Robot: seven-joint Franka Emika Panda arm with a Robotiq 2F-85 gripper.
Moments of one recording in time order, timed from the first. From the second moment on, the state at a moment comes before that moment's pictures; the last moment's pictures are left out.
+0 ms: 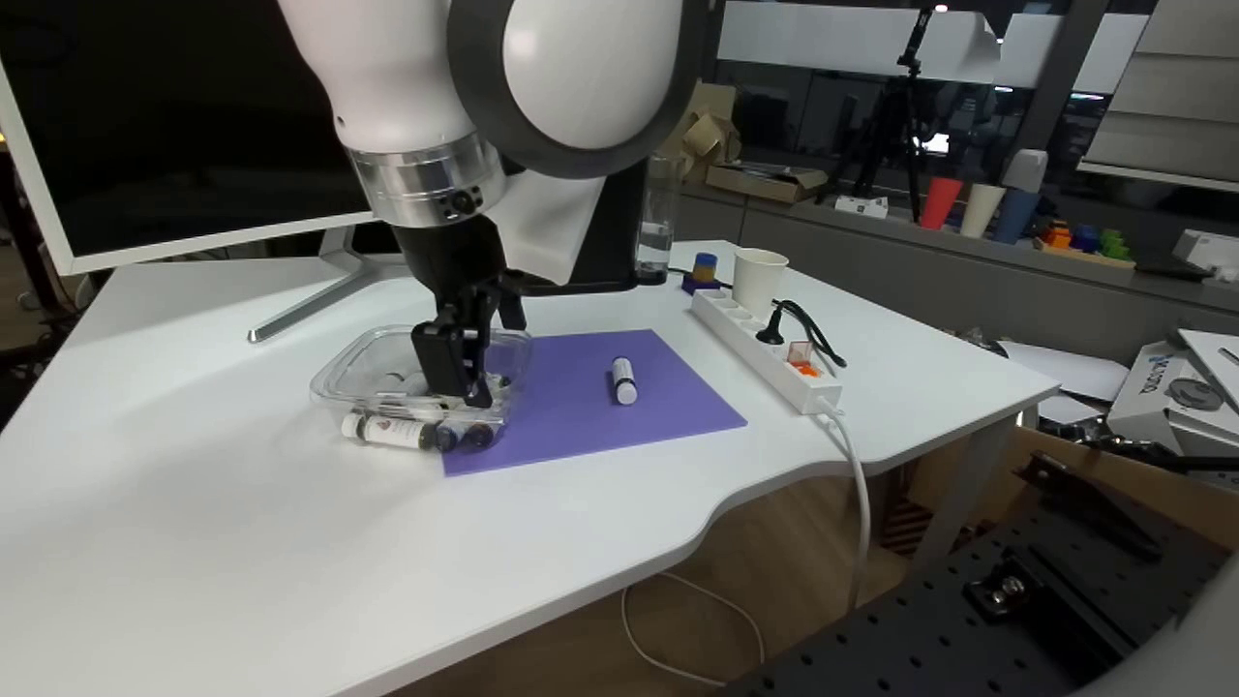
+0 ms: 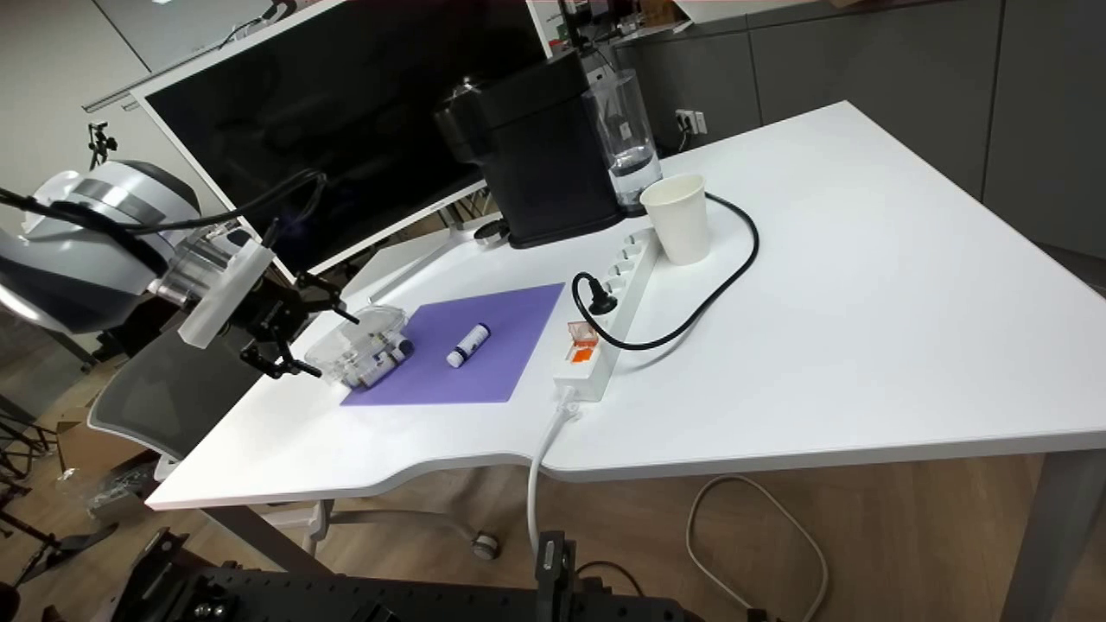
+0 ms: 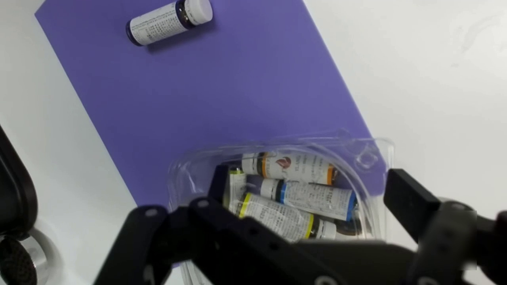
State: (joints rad) arm 0.16 0.28 0.21 -2.46 -1.02 2.66 0.37
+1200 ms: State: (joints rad) arm 0.21 0.29 0.16 -2.46 -0.92 2.63 0.20
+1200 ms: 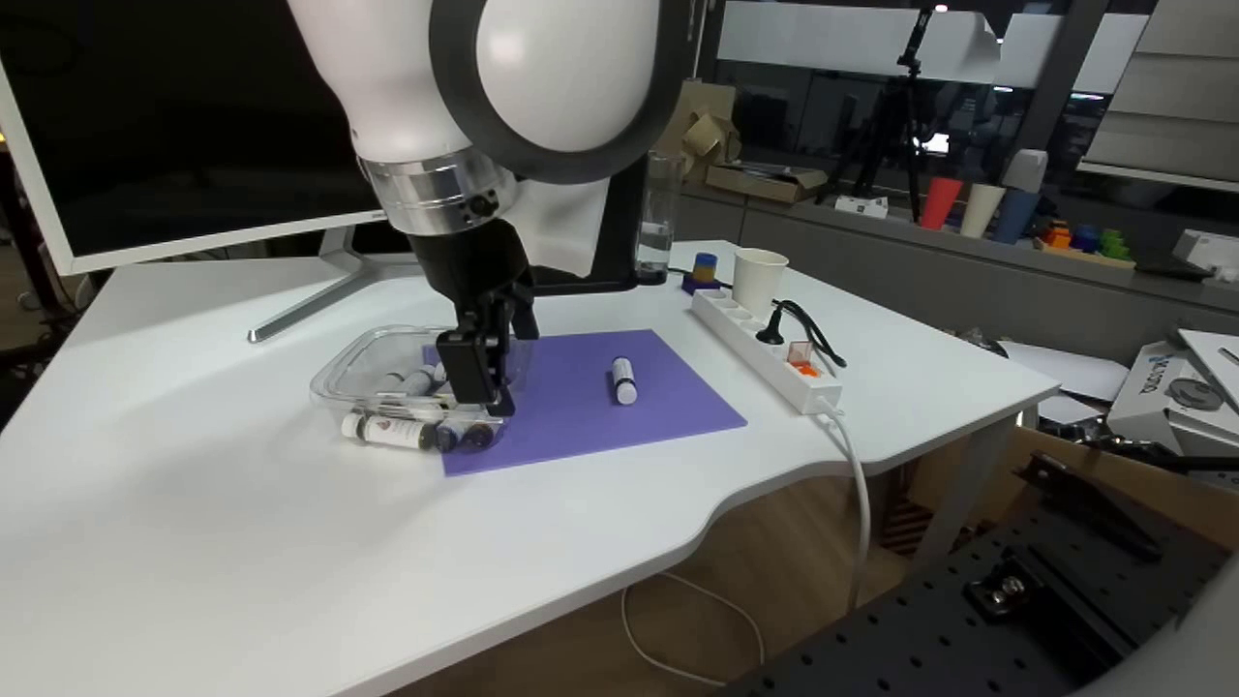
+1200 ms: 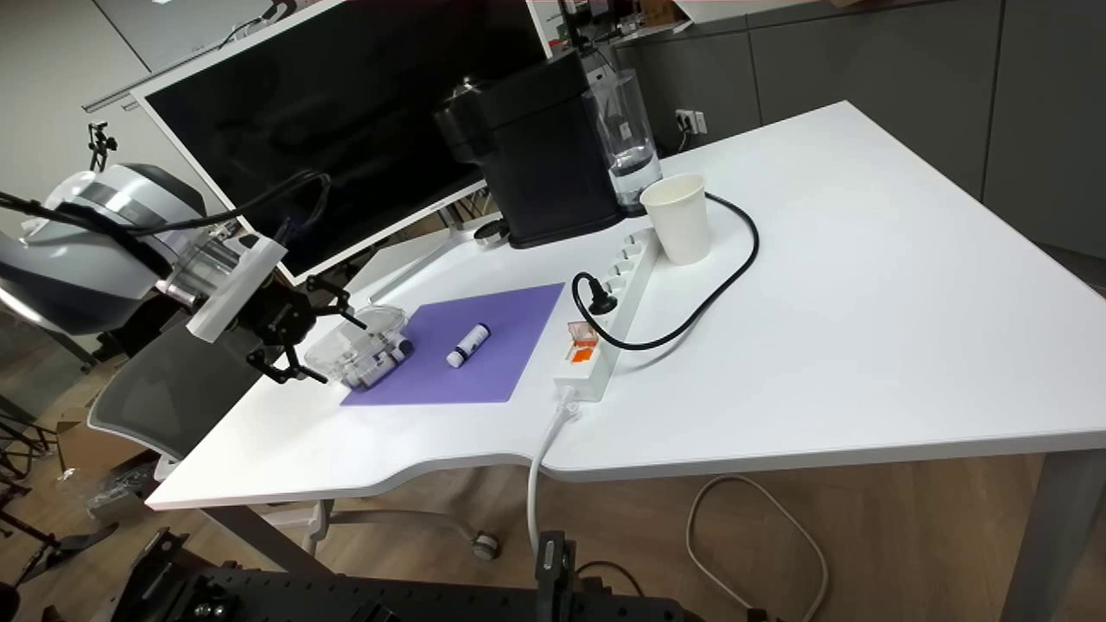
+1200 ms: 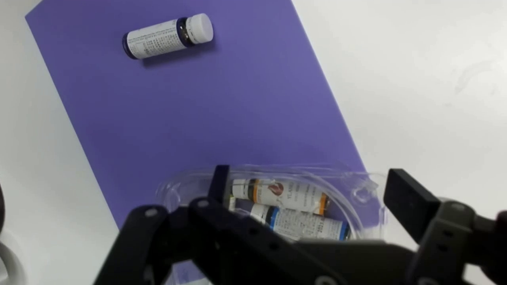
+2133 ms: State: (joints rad) arm 0.21 0.31 0.14 -2.43 -1.03 2.63 0.22
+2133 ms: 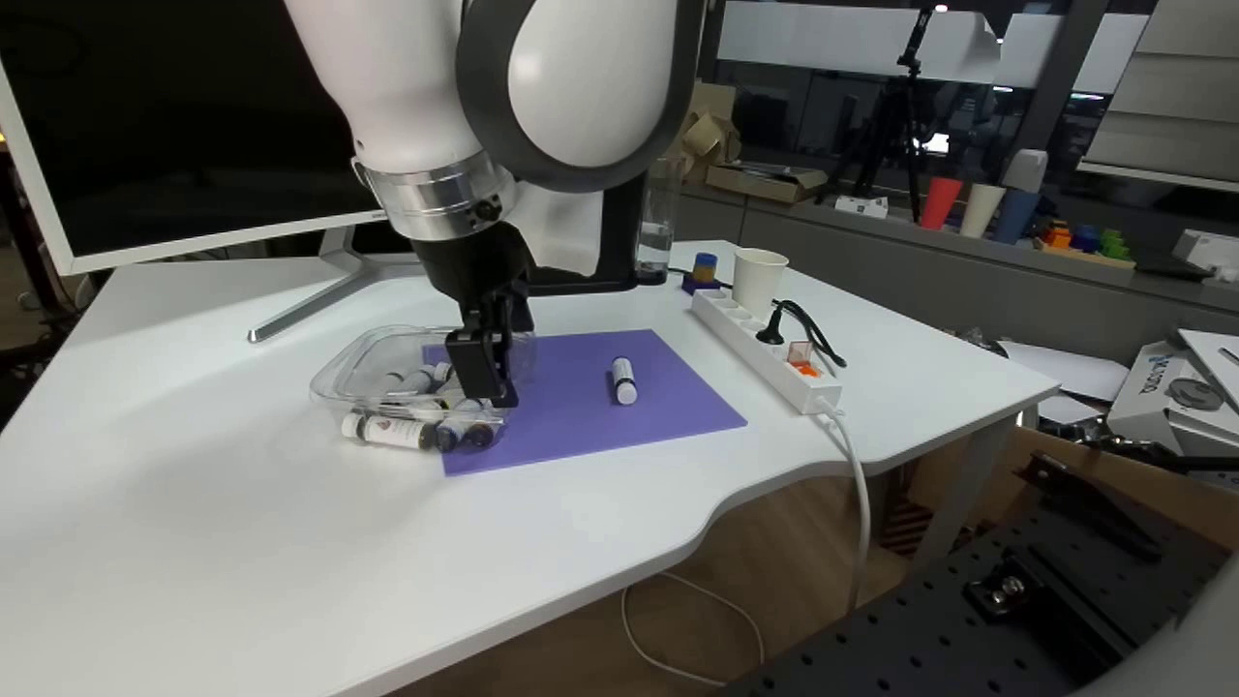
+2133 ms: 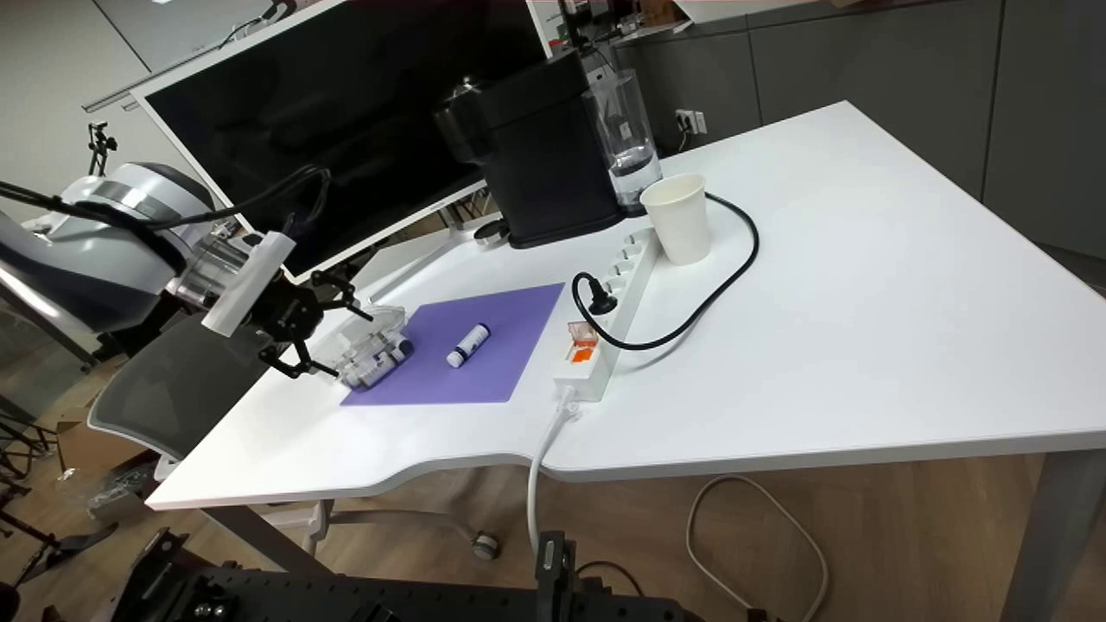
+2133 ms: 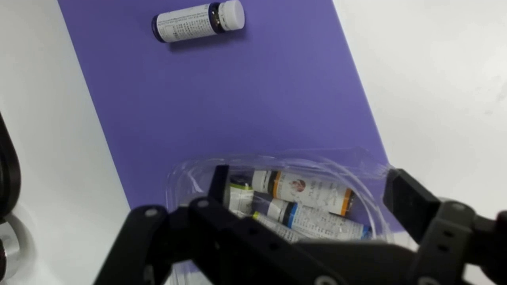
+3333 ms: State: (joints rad) arm 0.23 0.27 0.06 -2.26 -1.40 2.62 0.71
